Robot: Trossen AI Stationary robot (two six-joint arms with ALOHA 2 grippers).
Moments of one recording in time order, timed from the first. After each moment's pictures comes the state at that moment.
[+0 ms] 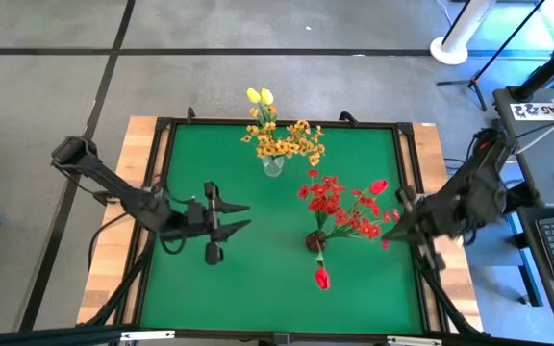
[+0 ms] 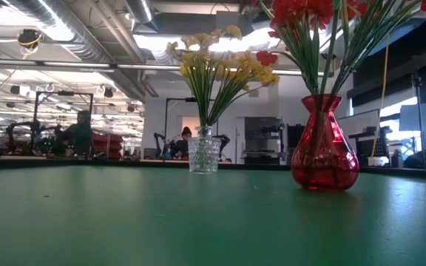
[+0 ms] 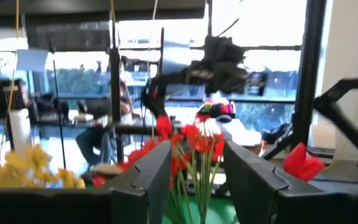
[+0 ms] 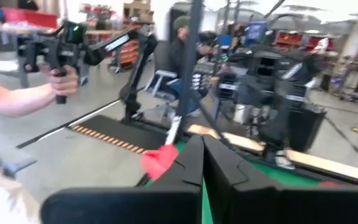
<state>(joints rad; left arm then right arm) -0.55 1.22 0.71 0.75 -0.74 0.14 0.89 0.77 0.89 -0.11 0.53 -0.11</state>
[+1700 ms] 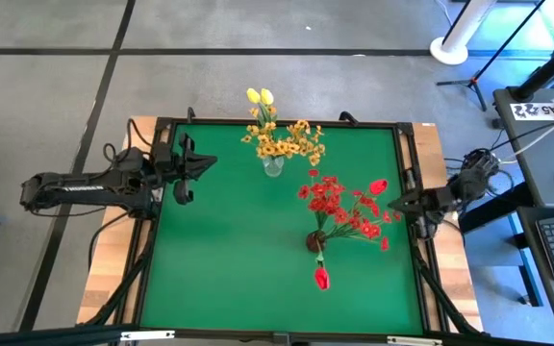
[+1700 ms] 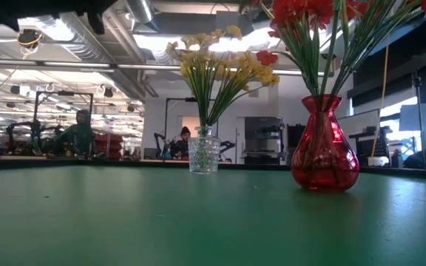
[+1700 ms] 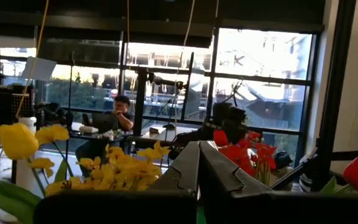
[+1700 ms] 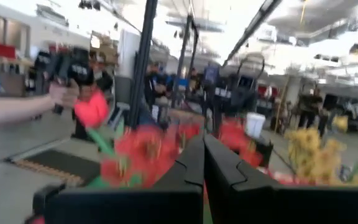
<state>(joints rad) 0.18 0.55 0.37 0.47 -0.01 -0.10 0.71 0.00 0.35 -0.09 0.45 -0.30</state>
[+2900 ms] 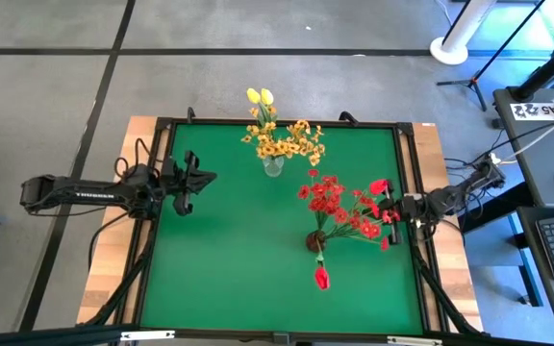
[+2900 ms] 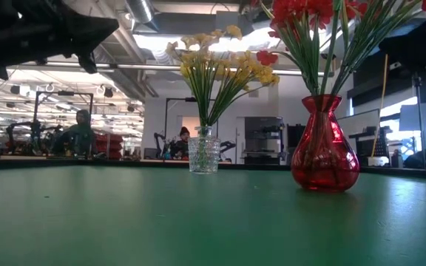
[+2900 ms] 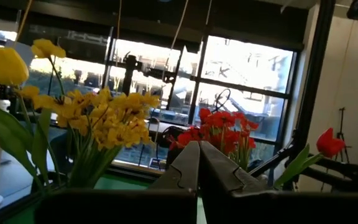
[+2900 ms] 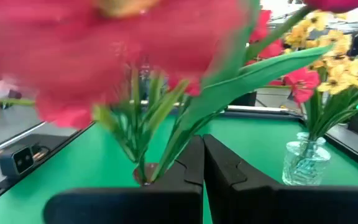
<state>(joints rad) 0.18 0.55 0.01 0.88 0.04 -0.21 0.54 0.00 0.01 0.08 0.45 -0.09</state>
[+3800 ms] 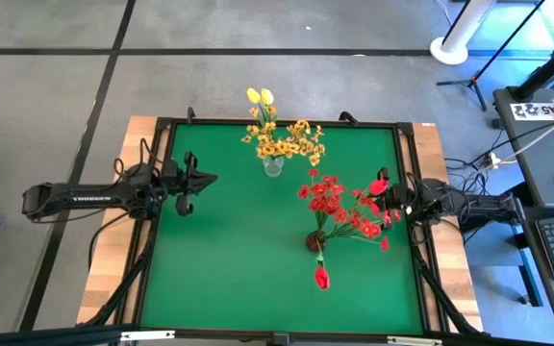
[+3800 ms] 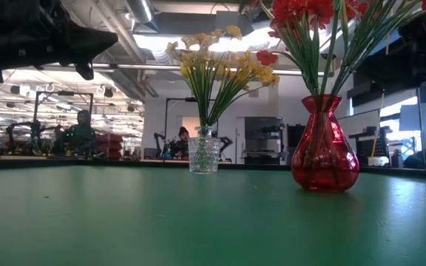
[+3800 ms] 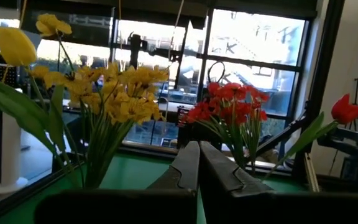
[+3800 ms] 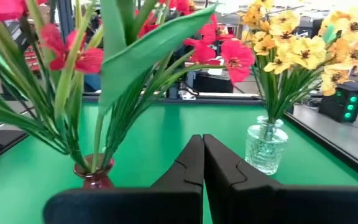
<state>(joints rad) 0.23 0.44 0.01 0.67 0.08 -0.15 0.00 0.00 0.01 0.02 0.00 -0.05</state>
